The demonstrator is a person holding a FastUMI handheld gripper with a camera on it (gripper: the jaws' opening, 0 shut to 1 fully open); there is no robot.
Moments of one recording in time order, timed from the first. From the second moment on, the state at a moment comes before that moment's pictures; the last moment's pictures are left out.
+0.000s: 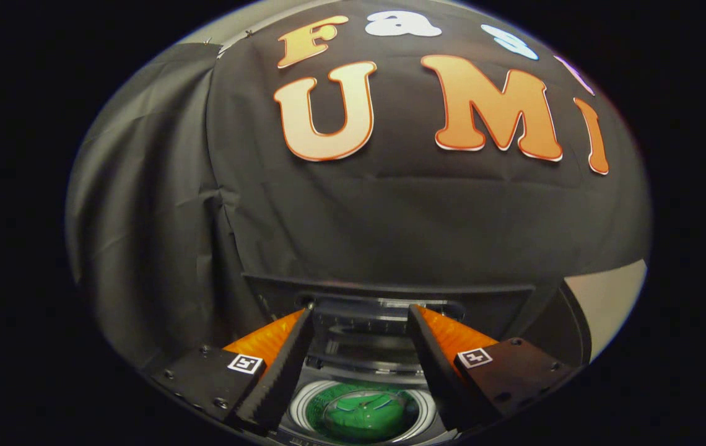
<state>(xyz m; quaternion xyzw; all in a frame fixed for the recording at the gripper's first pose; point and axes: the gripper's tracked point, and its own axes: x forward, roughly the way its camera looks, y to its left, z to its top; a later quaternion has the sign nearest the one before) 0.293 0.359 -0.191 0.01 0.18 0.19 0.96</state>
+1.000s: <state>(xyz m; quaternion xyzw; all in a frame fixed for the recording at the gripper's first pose) 0.336 0.349 -0.207 0.02 0.23 0.13 0.97</state>
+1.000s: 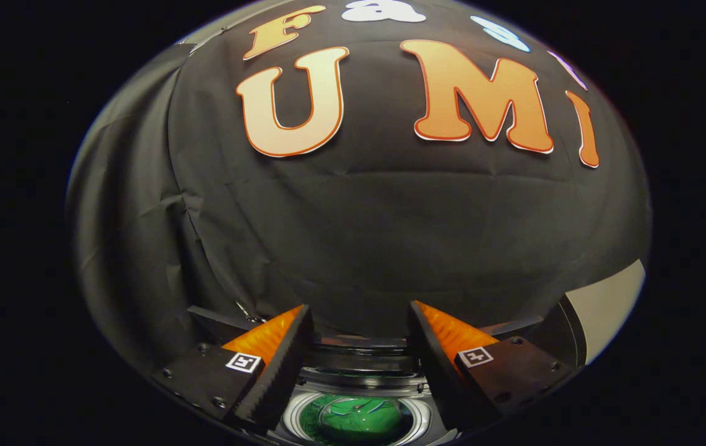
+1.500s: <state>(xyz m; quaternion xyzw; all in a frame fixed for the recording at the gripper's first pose) 0.277 0.345 -0.215 0.01 0.21 0.13 0.97</state>
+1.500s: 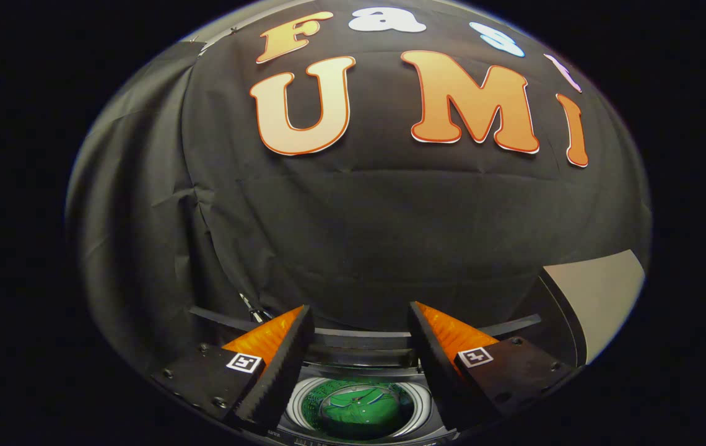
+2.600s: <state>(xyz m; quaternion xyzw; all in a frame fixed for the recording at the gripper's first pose) 0.183 0.342 -0.365 0.01 0.32 0.14 0.94</state>
